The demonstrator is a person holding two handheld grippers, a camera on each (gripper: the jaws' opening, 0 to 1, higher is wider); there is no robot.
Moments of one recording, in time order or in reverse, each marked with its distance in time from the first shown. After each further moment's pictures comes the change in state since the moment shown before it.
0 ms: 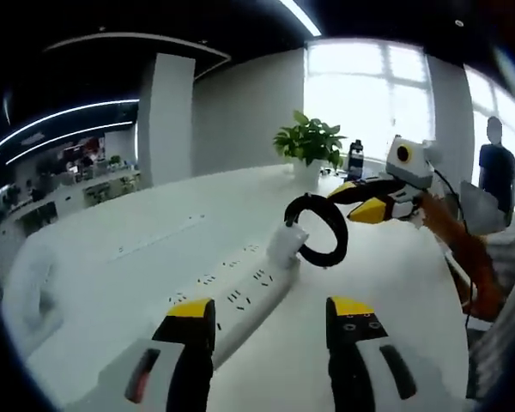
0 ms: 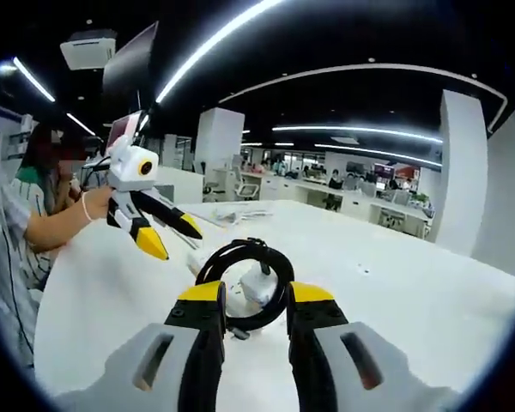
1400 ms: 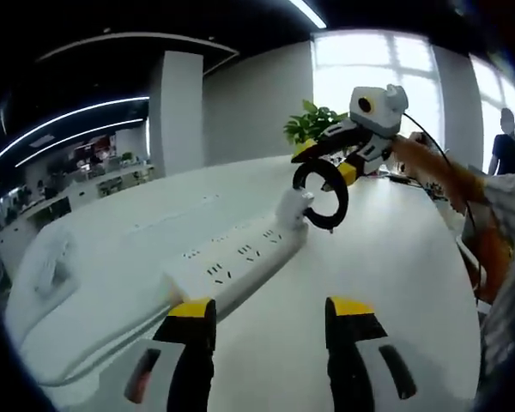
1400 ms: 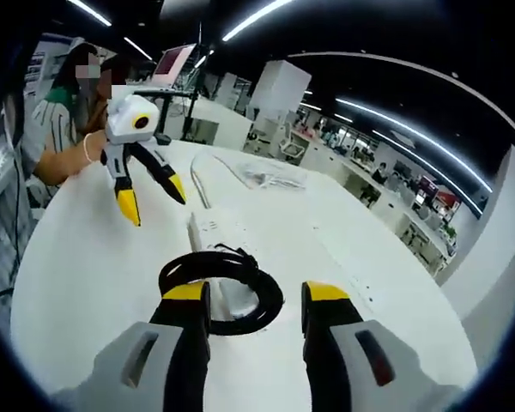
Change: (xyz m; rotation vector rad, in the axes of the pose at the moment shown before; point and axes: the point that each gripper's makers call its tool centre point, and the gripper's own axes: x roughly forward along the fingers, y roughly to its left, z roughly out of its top) left arm -0.021 0.008 -0.043 0.013 0.036 0.079; right arm 0.050 -0.008 0.001 -0.302 0.258 0.211
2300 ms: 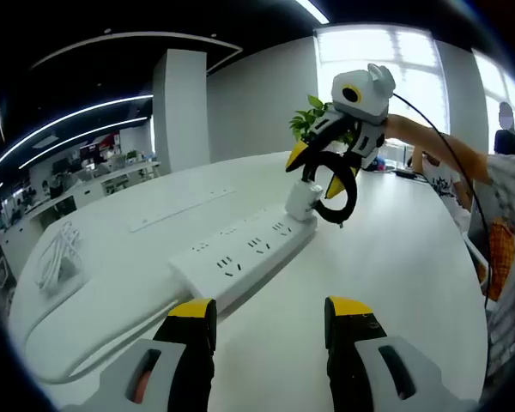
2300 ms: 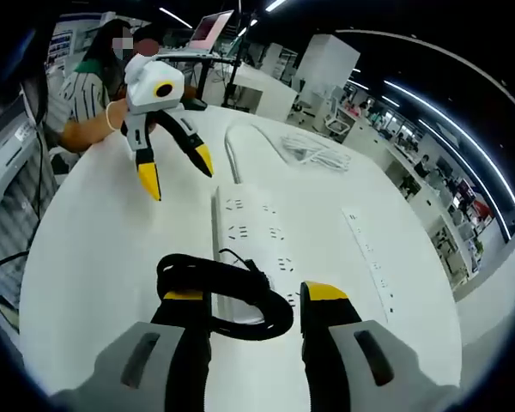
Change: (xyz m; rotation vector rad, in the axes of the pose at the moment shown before) left arm 0.003 0.011 -0.006 -0.002 0.018 0.034; right arm 0.028 0.015 -0.007 -0.116 0.169 0.238
